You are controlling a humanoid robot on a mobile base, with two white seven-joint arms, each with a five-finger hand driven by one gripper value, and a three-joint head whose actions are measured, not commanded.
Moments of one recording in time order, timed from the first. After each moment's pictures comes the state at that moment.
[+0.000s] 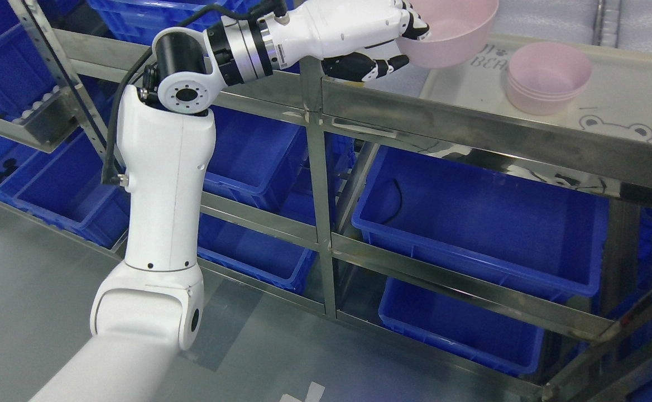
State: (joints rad) left arm -0.92 0.00 -0.10 -1.41 -0.61 -0.79 -0.92; right arm 0.00 0.00 0.05 0.00 0.05 -0.08 -0.03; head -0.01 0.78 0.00
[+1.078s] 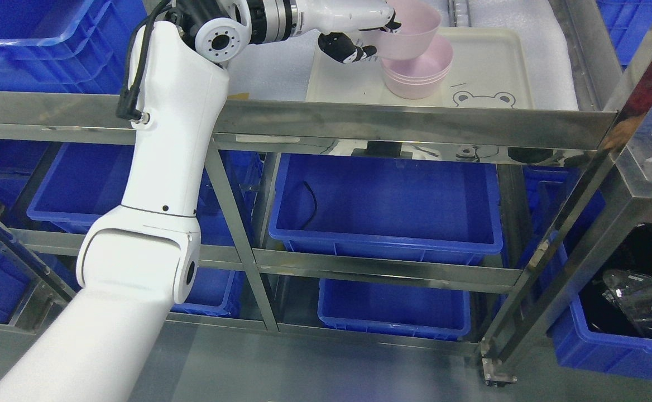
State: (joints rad) left arm -1.11 0.00 -0.17 -1.03 -0.99 -0.74 -0.85; right arm 0.00 0.00 0.05 0.00 0.05 -0.08 -0.03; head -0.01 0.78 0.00
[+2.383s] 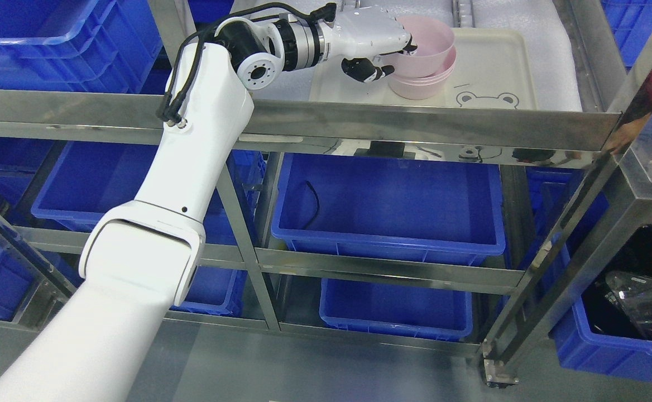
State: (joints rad) left arm -1.12 0.00 -0.36 -0.84 -1.05 -0.73 -0.52; right arm 0.00 0.00 0.05 0.00 0.05 -0.08 -0.03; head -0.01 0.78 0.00
